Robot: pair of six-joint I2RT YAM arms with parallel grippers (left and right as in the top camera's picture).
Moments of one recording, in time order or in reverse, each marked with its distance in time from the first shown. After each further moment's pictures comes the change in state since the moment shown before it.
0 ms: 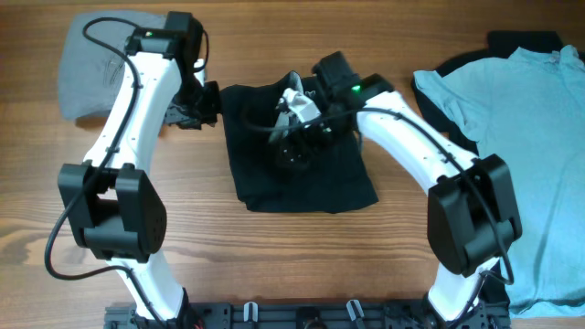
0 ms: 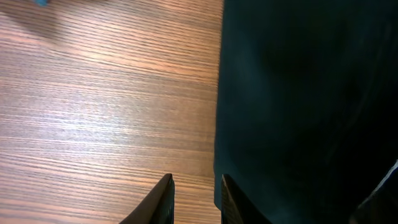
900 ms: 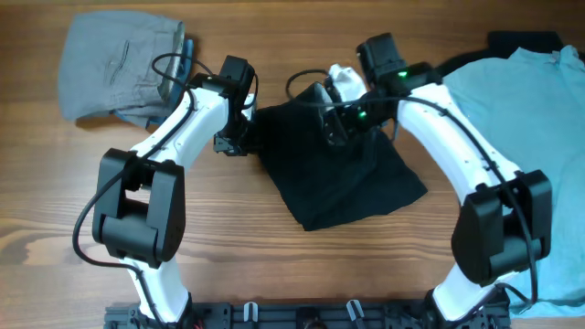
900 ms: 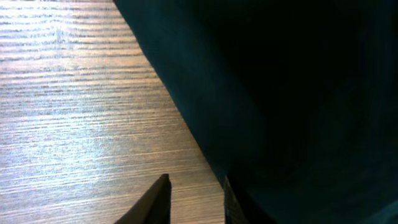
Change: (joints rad) left arm -0.187 0.002 -0.342 0.379 0.116 -0.028; right arm -0.152 -0.096 -0.016 -0.047 0.217 0.020
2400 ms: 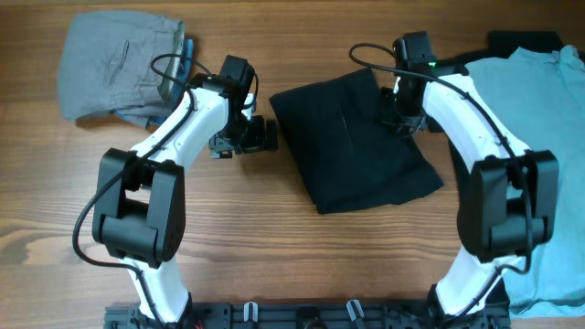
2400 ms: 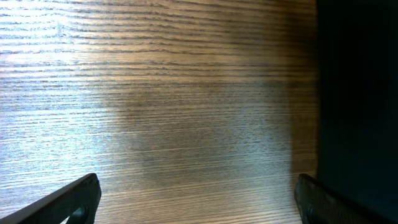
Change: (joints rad) left arm 0.000 0.000 0.000 -0.004 0.004 -0.023; right arm -0.194 0.102 0.003 -0.019 0.348 0.599
